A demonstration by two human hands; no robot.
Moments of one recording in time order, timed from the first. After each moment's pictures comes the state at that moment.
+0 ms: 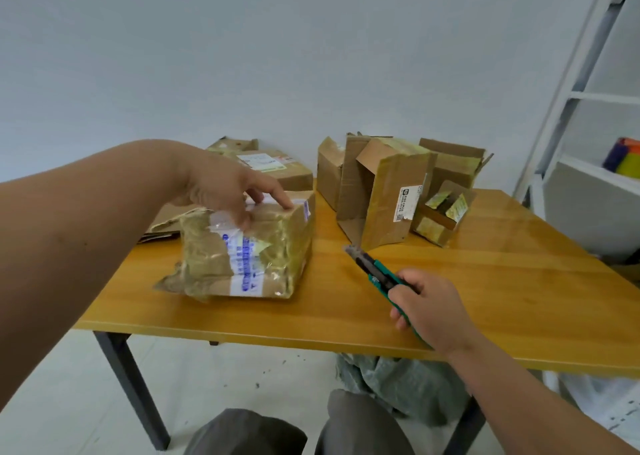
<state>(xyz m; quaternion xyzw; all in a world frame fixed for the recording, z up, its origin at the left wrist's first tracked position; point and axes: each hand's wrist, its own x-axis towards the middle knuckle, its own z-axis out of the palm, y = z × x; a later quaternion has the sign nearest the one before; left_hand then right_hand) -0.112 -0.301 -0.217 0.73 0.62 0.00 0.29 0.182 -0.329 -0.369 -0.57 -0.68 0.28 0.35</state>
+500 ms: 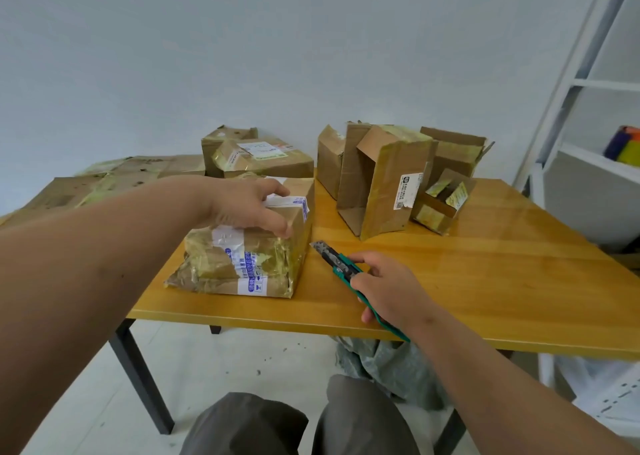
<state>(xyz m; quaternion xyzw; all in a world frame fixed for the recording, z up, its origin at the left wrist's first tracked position) -0.096 -0.308 -0.258 0.71 0.64 0.09 0.28 0.139 -0.330 -0.364 -0.57 -0.70 0.34 0.26</state>
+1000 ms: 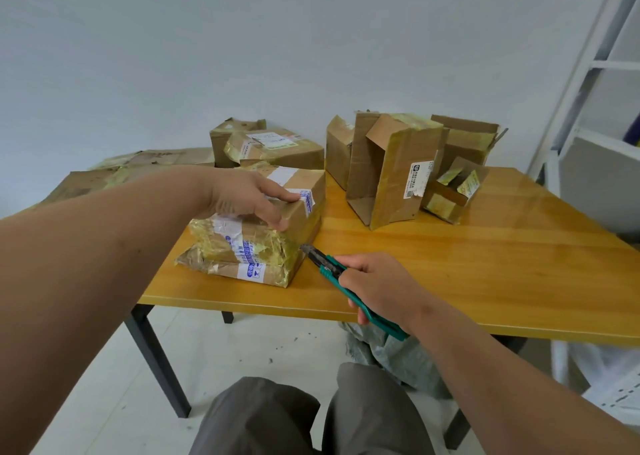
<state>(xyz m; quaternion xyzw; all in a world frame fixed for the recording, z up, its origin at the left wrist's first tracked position) -0.107 -0.313 -0.259 0.68 0.63 0.12 0.36 0.120 -0.348 -0.359 -0.50 -0.73 0.41 0.23</state>
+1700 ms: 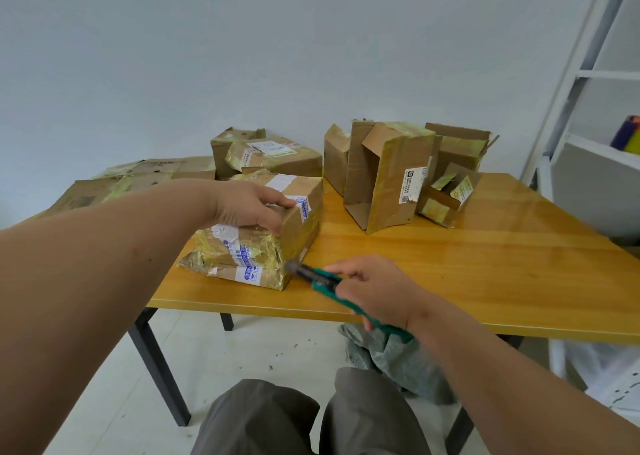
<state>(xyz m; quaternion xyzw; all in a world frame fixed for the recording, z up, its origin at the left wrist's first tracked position) -0.098 -0.323 -0.260 0.70 0.65 0.10 0.29 0.125 -0.360 -0.346 -0.47 -0.80 0.34 0.16</state>
